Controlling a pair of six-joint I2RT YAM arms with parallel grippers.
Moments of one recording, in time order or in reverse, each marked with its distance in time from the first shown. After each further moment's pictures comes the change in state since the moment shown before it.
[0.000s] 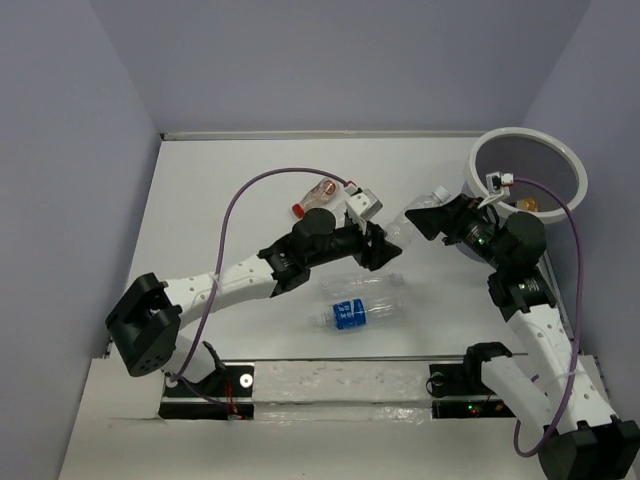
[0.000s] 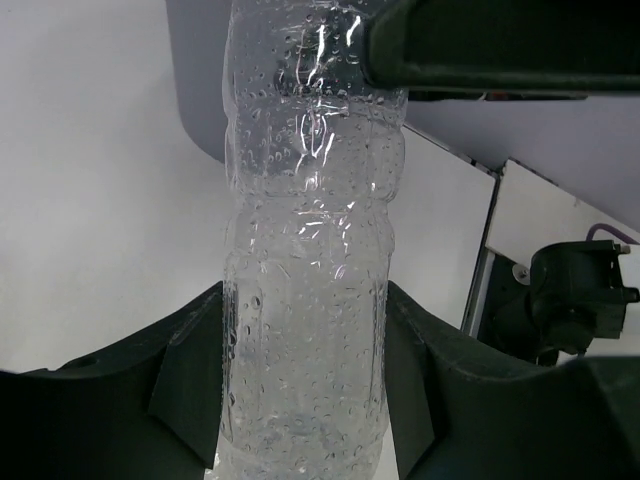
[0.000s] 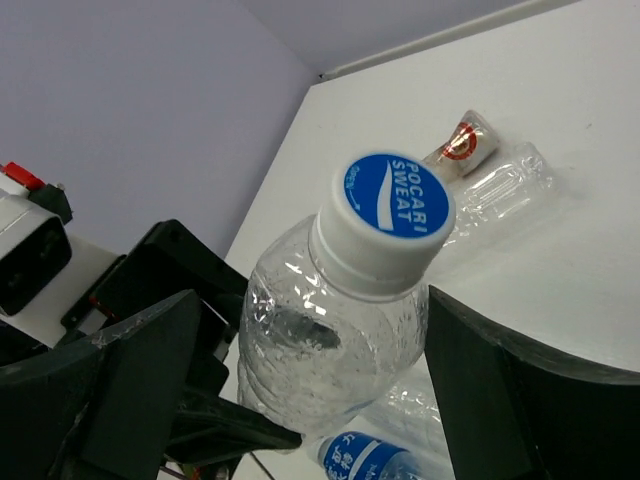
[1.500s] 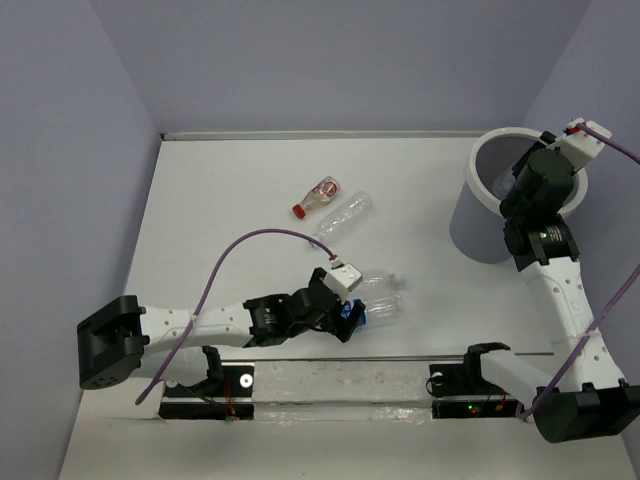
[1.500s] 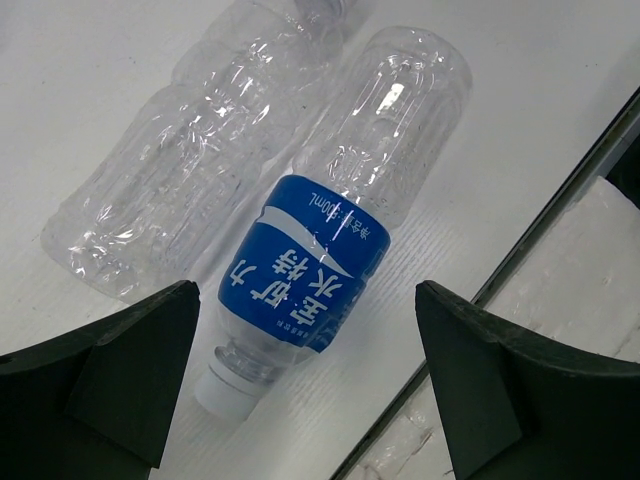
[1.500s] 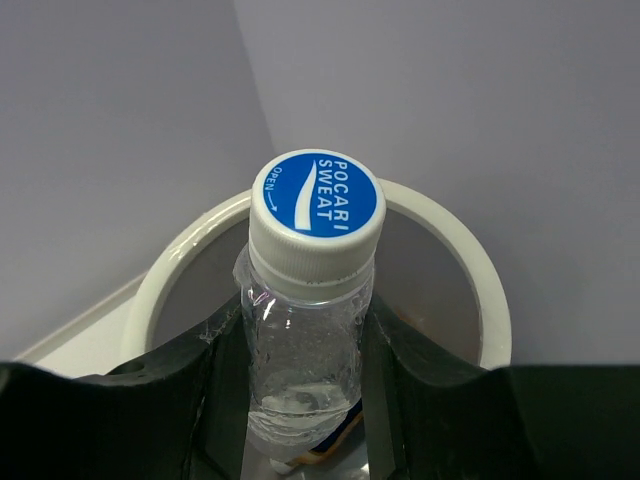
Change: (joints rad) left arm -0.299 -0.233 -0.377 -0.338 -0.490 -0.089; right arm -0.035 0.270 0.487 -0.163 1.335 -0.588
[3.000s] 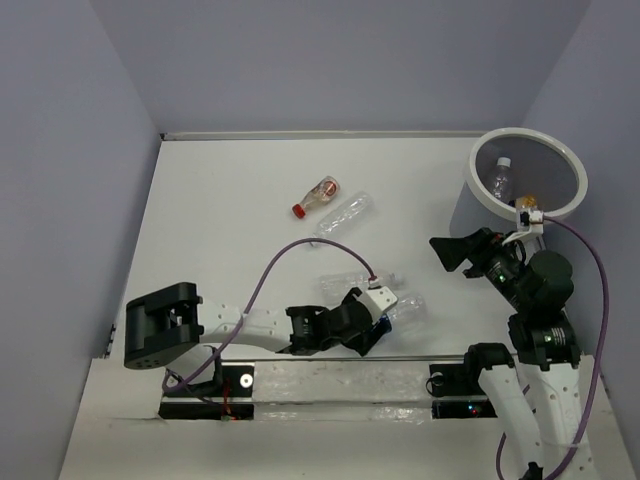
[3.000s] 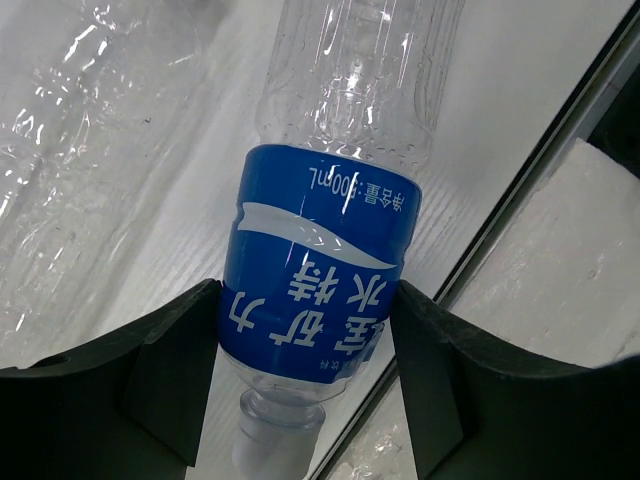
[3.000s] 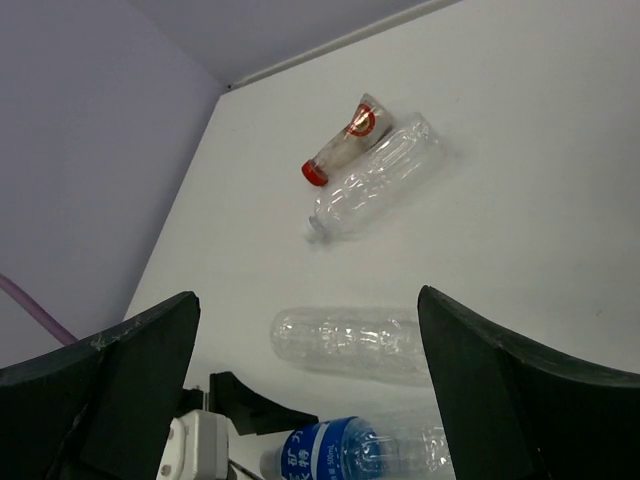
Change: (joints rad) left arm -0.142 0.297 0.135 0.057 -0.037 0.028; right arm -0.059 -0.586 -0.472 -0.249 -1.223 0.454
